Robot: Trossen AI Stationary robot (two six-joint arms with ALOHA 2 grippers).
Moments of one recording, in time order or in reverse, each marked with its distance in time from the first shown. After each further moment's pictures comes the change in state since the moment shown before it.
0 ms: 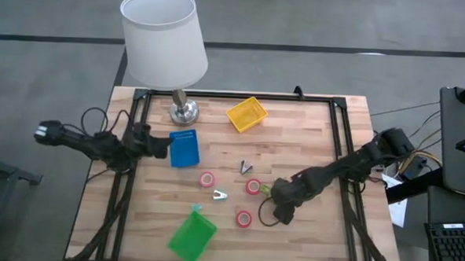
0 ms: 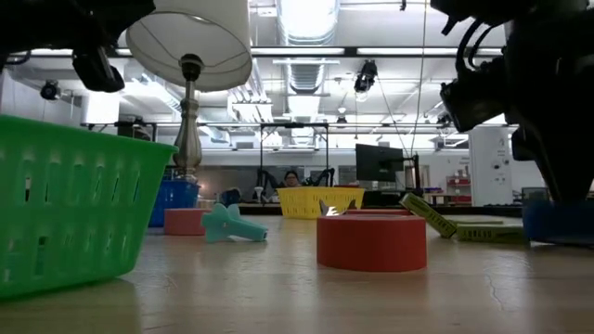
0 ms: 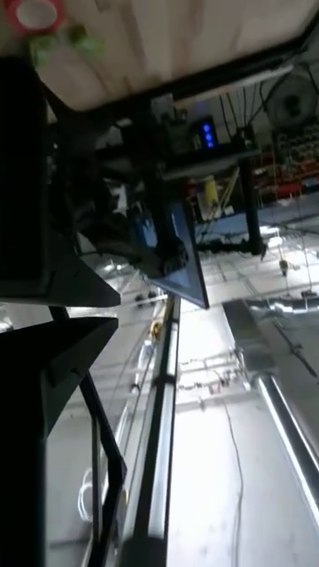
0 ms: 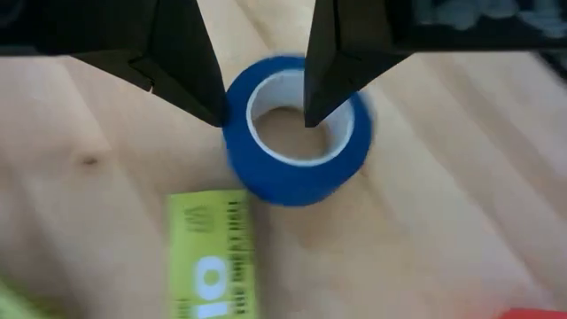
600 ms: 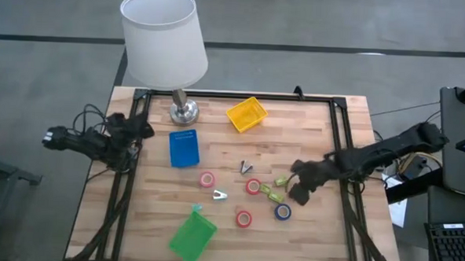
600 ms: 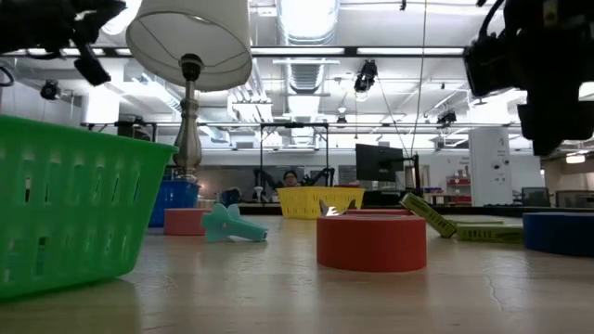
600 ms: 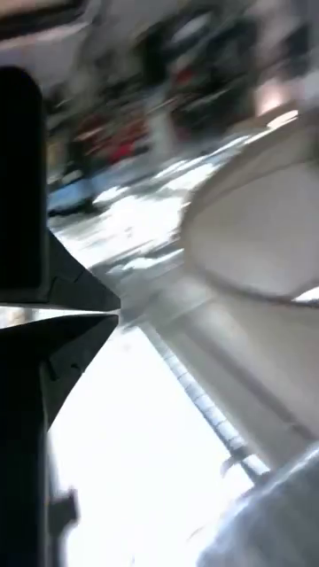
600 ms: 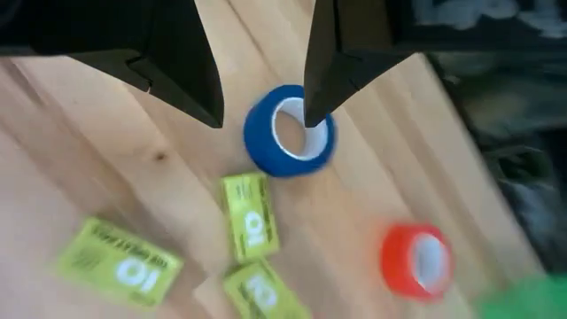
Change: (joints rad) left arm 0.000 -0.220 -0.095 0.312 -0.270 0.402; right arm -0.090 -0.449 -0.225 0.109 0.005 0.046
